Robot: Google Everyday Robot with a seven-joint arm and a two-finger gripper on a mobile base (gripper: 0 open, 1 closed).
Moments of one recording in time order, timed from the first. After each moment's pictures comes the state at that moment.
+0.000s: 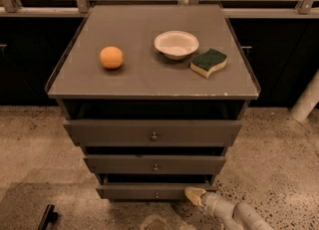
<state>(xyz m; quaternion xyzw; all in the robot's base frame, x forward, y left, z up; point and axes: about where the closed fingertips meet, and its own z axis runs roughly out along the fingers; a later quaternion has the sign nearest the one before) 0.540 -0.171 0.201 -0.16 0.78 0.39 0.46</state>
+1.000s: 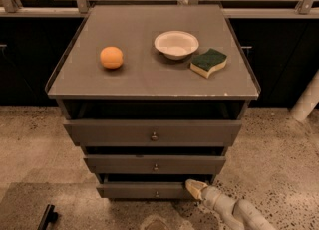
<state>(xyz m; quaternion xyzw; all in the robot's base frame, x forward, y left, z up) 0.565 -0.175 0.237 -0.15 0.77 0.36 0.50</state>
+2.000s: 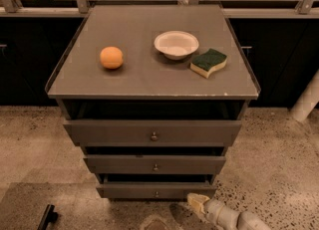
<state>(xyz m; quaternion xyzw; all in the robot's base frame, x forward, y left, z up) 0.505 -0.180 0.223 -0.13 0.80 0.36 0.45</state>
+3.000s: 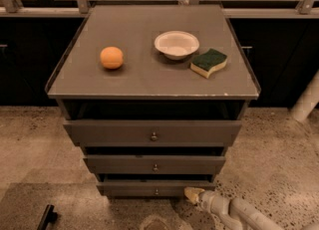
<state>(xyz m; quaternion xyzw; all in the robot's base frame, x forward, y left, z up) 0.548 -0.174 0.188 -0.11 0.84 0.34 0.40</state>
